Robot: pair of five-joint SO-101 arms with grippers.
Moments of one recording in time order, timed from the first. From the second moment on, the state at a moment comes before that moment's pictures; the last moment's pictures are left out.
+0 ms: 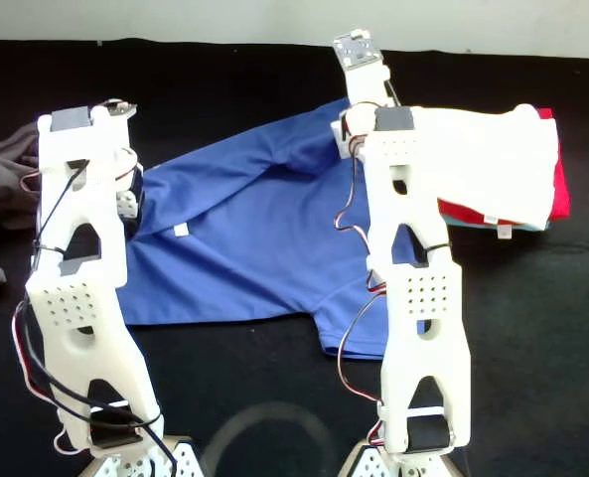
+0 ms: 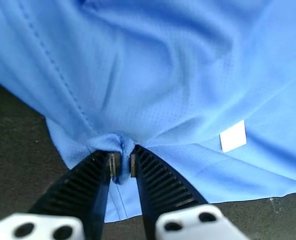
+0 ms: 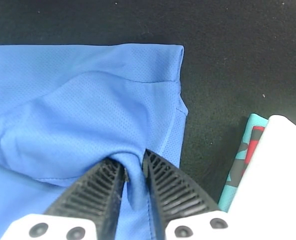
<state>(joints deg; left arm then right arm) -18.7 42.9 -35.7 91.8 -10.8 -10.7 55.6 -60.4 65.1 16.3</state>
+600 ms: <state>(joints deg) -19.6 42.9 -38.4 91.8 -10.8 -10.7 55.6 -60.4 65.1 16.3</state>
